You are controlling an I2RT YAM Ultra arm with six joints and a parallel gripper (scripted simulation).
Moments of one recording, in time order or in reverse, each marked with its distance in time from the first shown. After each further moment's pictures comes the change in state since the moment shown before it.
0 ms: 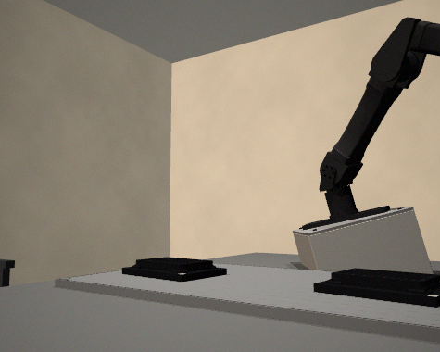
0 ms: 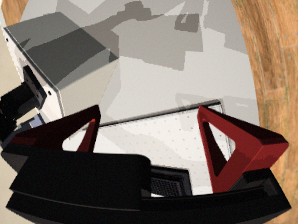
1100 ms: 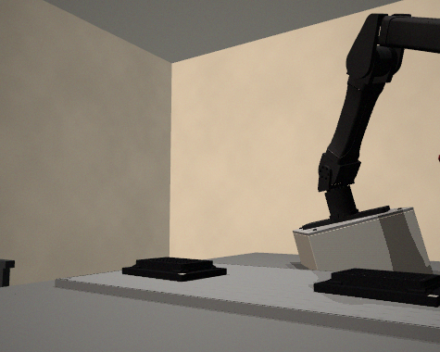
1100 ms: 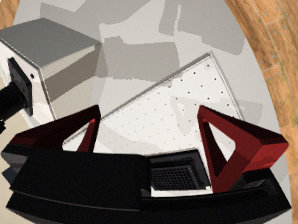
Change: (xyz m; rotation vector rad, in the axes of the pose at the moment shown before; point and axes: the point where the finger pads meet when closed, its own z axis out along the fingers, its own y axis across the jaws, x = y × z) arm 0.072 -0.010 -0.014 0.093 -0.117 0.153
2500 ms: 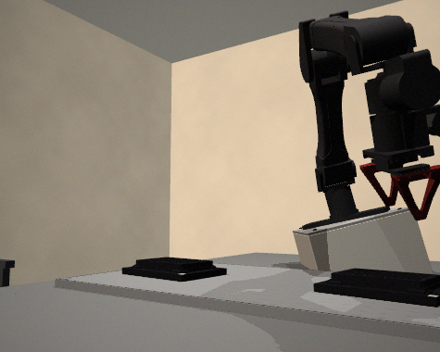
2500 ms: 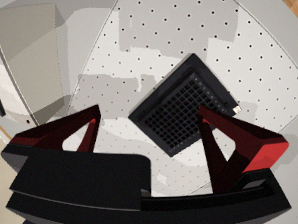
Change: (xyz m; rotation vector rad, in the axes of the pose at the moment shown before) arm 0.171 -0.004 -0.016 0.195 -0.137 0.297
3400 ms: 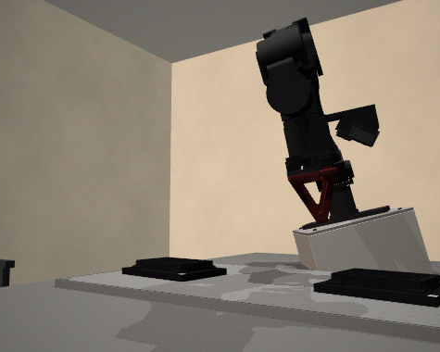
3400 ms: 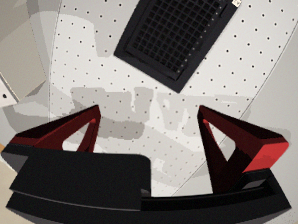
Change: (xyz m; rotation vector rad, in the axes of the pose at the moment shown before) arm 0.126 0.006 -0.017 0.124 -0.013 0.208
